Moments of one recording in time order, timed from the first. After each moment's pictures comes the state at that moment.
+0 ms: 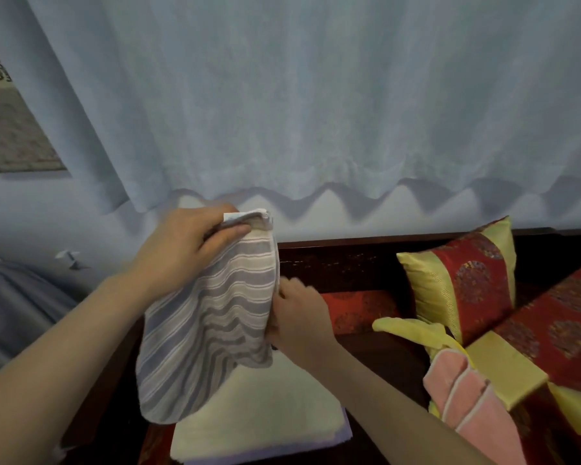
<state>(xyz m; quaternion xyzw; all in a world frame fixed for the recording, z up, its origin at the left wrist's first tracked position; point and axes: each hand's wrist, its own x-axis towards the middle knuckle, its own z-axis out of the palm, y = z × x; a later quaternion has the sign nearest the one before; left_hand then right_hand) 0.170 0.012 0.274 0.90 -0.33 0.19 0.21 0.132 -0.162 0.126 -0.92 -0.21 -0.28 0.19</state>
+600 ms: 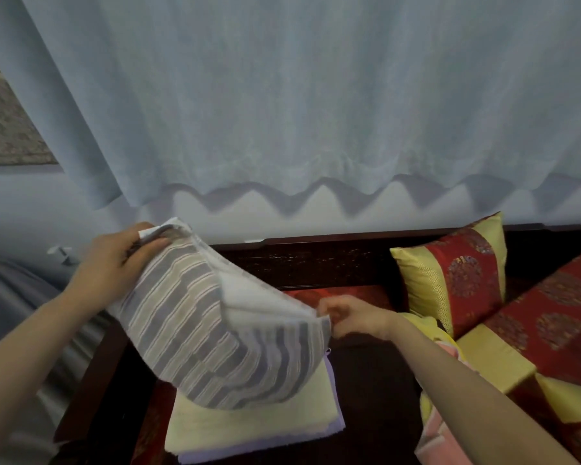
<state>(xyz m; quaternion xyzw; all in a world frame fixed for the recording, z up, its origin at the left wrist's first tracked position) 0.175 0.098 0.230 0.92 -0.22 0.20 0.25 0.145 -0.288 0.105 -0.79 -0.17 0.28 0.52</state>
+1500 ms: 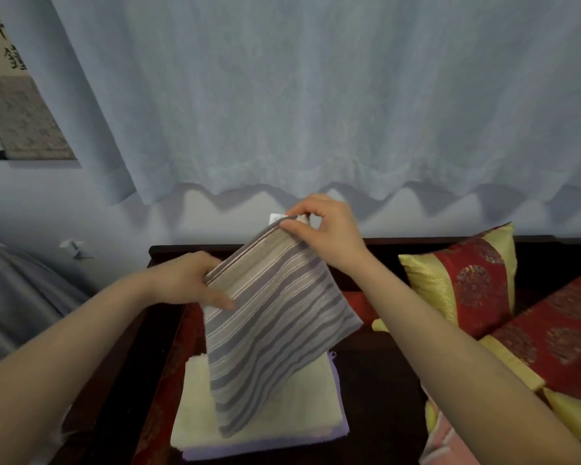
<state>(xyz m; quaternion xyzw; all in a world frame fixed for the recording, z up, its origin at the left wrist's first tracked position) 0.182 0.049 0.223 0.91 -0.28 -0.18 0.25 0.182 -0.208 0.235 -0.84 -0.20 -0.24 0.45</state>
